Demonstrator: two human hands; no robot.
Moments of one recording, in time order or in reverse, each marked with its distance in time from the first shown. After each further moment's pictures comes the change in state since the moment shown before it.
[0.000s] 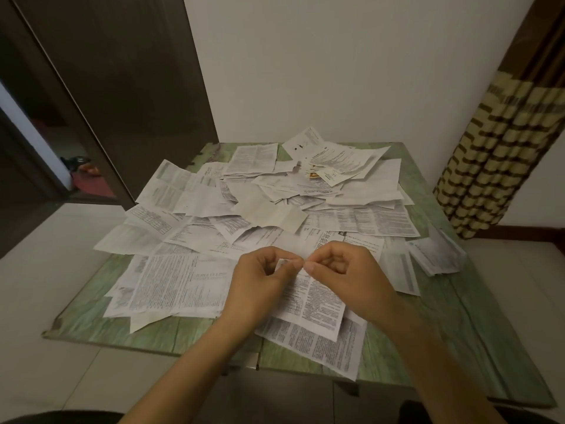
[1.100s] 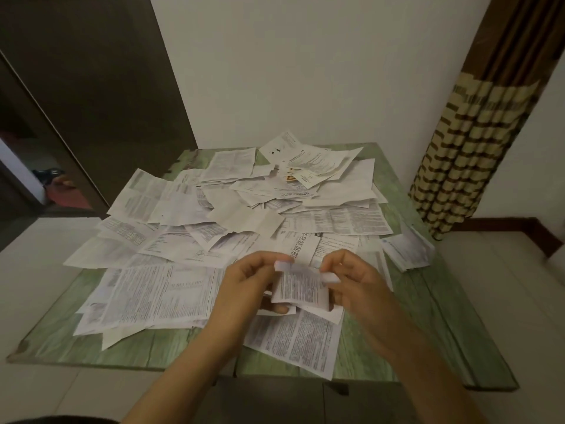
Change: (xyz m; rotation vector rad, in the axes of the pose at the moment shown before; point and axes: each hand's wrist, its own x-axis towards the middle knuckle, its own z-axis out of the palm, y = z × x) left_hand -0.012 0.021 0.013 -0.244 -0.101 -0.181; right_hand -0.032 0.006 -0.024 0.333 0.035 0.161
